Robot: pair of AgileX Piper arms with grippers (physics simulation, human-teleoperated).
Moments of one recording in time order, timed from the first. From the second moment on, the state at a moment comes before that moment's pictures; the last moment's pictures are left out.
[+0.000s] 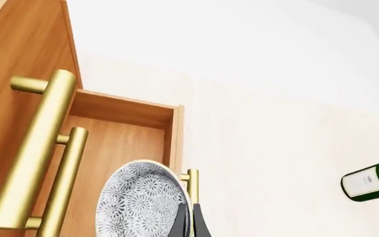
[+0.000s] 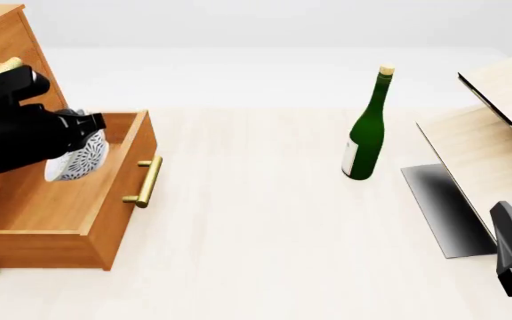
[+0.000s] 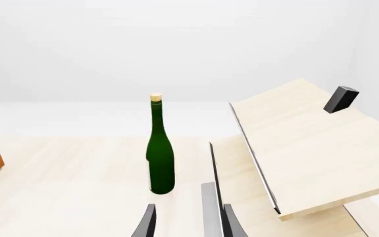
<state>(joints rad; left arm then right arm) -0.12 1.18 -0.67 0.06 -0.30 0.00 0.01 0.00 -0.01 0.00</state>
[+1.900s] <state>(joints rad) 0.02 1.34 -0.60 -0.02 -0.16 0.00 0.01 0.00 -0.01 0.00</state>
